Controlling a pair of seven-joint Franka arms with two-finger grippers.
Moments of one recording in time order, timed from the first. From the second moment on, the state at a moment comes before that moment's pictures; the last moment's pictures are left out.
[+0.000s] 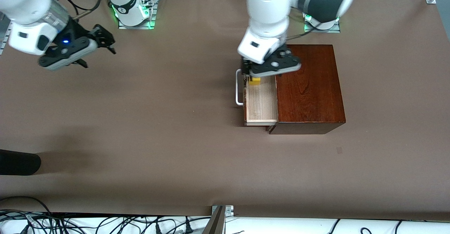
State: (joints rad) left arm -0.46 0.34 -0.24 -1.30 0.22 1.60 -0.86; right arm 0.24 -0.01 0.04 -1.63 0.09 1.61 -0.24
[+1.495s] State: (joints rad) left arm -0.07 0.04 0.06 -1.69 -0.01 1.66 0.14; right arm 0.93 0.64 0.05 -1.31 -0.11 2.03 -0.23
